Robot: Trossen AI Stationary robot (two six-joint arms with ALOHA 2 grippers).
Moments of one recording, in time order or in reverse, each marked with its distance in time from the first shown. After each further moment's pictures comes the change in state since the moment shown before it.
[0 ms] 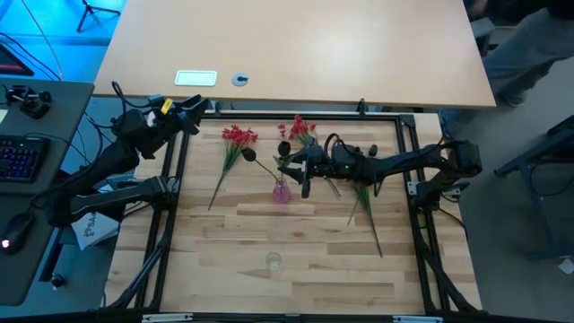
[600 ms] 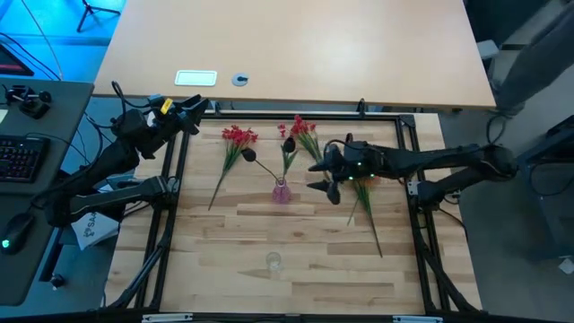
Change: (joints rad) left arm 0.000 0.000 0.000 0.001 0.000 0.010; right arm 0.000 -0.329 0.000 -0.831 -0.085 0.060
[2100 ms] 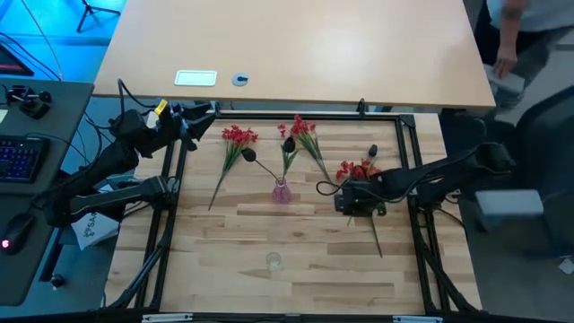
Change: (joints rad) left arm 0.000 -0.008 0.000 0.010 0.305 0.112; right arm 0.192 0.029 -0.189 -0.474 -0.043 1.509
